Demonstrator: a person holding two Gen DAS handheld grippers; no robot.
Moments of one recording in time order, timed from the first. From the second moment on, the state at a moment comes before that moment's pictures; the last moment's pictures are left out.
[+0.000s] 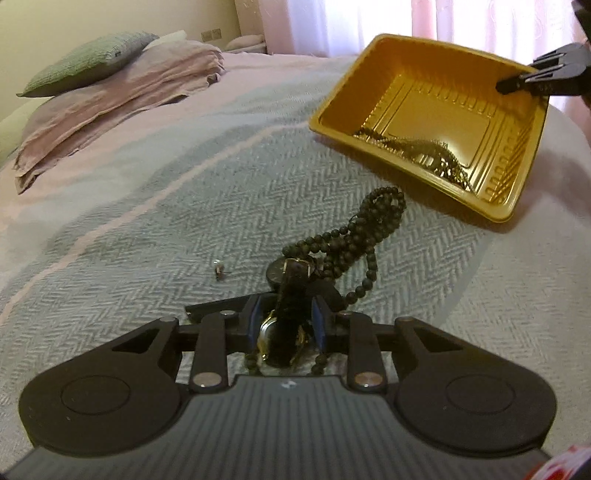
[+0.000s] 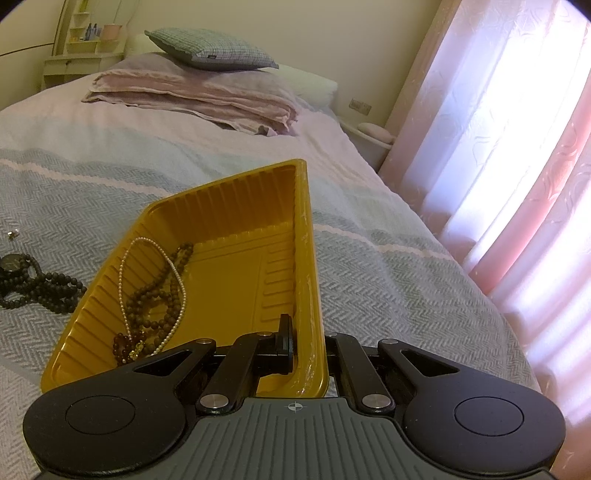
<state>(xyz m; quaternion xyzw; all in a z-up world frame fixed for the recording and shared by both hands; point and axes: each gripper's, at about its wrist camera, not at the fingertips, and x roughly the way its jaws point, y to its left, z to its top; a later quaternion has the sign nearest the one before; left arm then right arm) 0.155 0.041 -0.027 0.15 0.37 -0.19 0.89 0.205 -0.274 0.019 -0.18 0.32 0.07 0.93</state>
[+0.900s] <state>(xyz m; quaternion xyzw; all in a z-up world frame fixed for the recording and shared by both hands) 0.174 0.016 0.043 0.18 0.32 -0.22 0.90 0.205 -0.273 0.022 -0.18 0.32 0.07 0.93</state>
